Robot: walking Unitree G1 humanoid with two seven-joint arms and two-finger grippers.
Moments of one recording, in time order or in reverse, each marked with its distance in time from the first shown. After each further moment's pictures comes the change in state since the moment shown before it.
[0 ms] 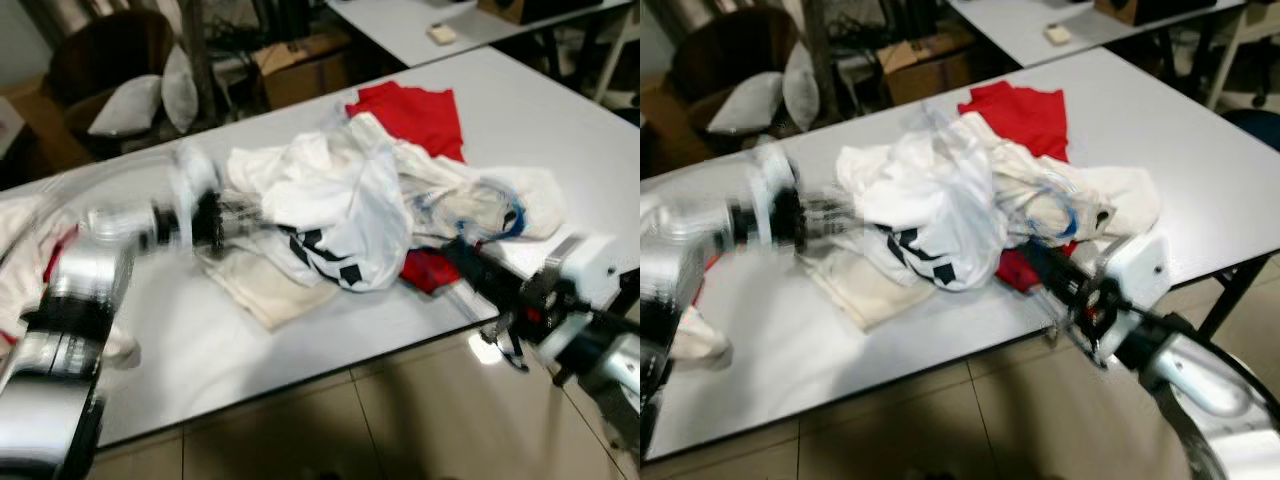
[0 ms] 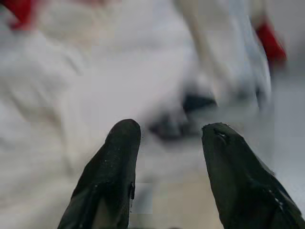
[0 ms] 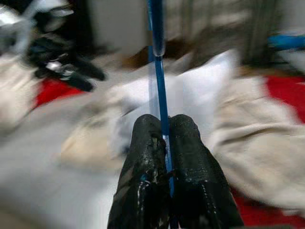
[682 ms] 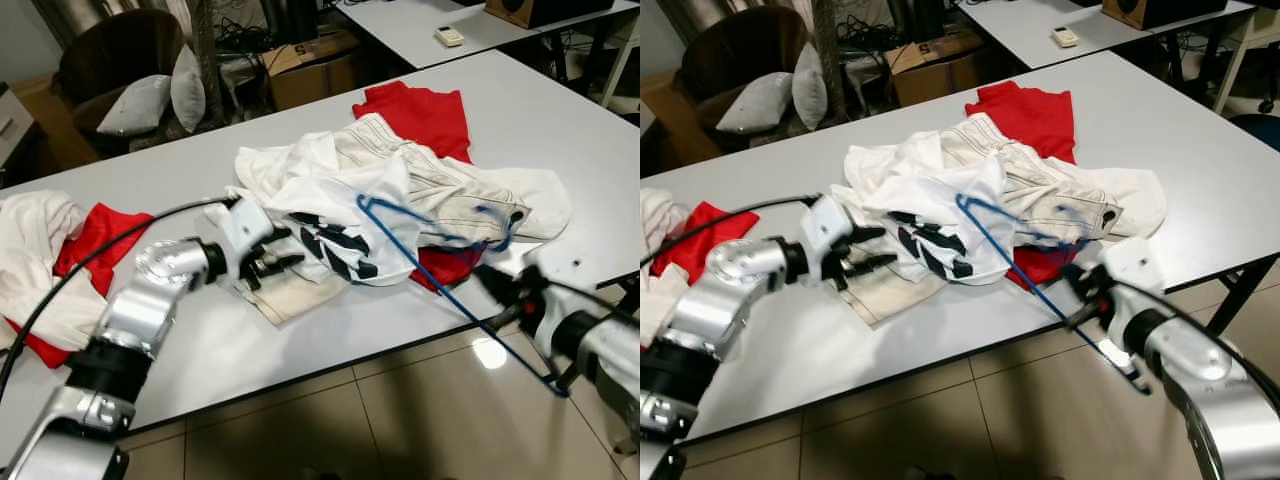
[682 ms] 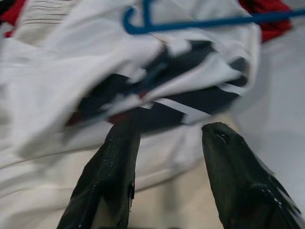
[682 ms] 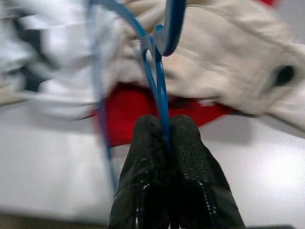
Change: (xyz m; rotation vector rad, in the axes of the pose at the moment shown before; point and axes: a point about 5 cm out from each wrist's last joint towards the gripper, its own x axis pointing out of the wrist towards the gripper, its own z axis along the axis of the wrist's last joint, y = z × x) left arm 0.048 -0.041 0.002 0.118 -0.040 0.080; right arm 0.005 -0.045 -0.050 0.048 0.366 -0.368
